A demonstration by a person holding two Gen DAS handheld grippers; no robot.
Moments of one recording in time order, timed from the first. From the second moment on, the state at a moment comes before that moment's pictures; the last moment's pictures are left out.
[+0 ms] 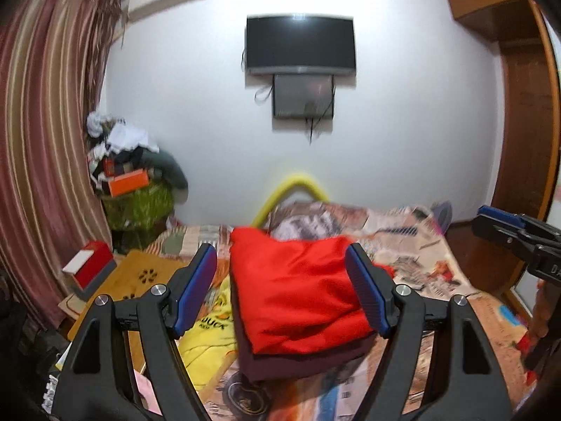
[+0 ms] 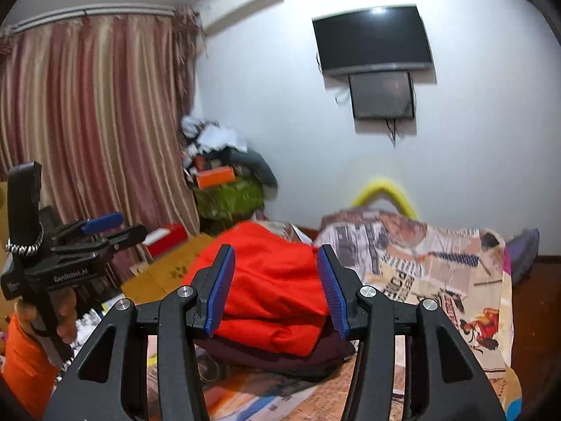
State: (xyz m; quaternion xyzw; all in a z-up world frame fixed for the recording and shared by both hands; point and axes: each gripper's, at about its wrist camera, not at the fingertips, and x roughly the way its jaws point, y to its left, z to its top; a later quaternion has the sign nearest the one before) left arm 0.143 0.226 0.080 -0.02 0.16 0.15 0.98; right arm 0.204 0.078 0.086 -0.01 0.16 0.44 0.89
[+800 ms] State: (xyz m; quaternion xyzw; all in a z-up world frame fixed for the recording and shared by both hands) left arm 0.033 0.132 0.080 -0.02 0.04 0.19 0.98; right arm 0.112 0.036 0.101 0.02 0.03 0.39 0.92
